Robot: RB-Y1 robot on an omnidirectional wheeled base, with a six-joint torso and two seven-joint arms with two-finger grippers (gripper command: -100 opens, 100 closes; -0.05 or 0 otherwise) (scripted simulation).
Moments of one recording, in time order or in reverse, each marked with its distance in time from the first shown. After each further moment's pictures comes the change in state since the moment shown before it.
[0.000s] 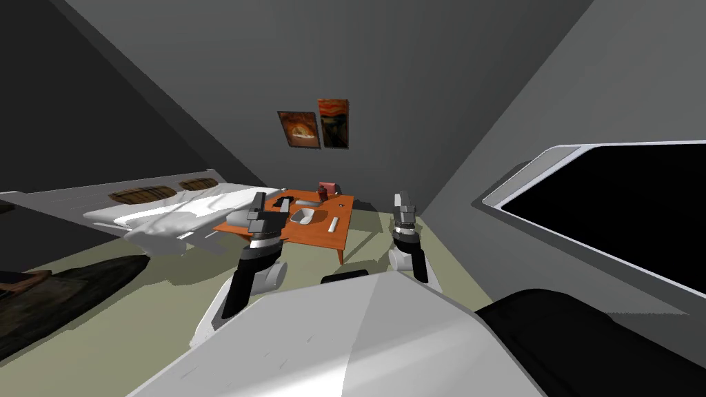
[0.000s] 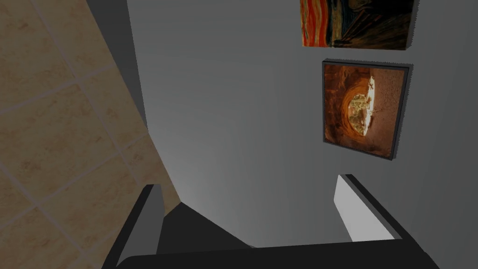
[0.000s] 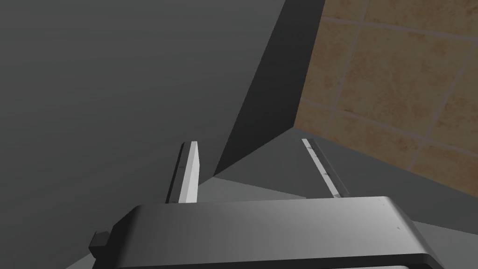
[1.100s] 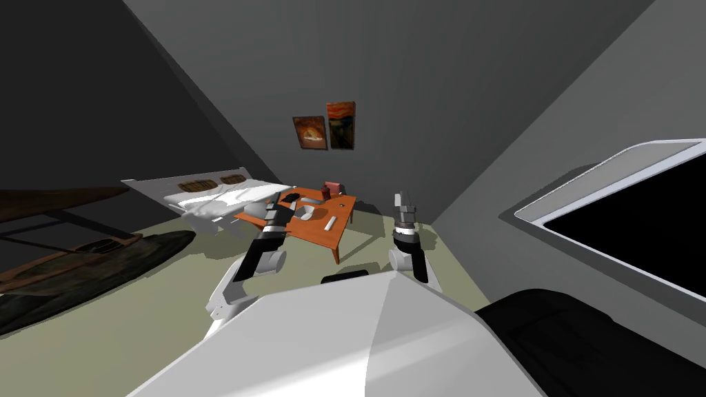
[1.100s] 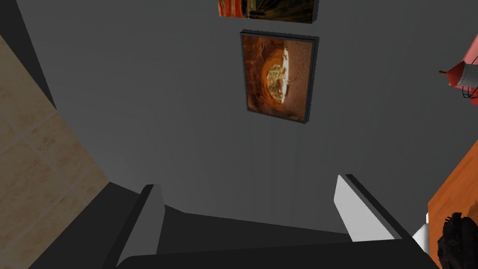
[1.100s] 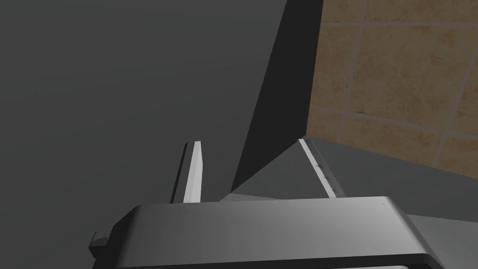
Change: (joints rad) left arm -0.167 0.108 0.061 0.162 0.082 0.285 0.126; right arm 0.000 0.000 0.000 0.000 0.000 0.000 0.000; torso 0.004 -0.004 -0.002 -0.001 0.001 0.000
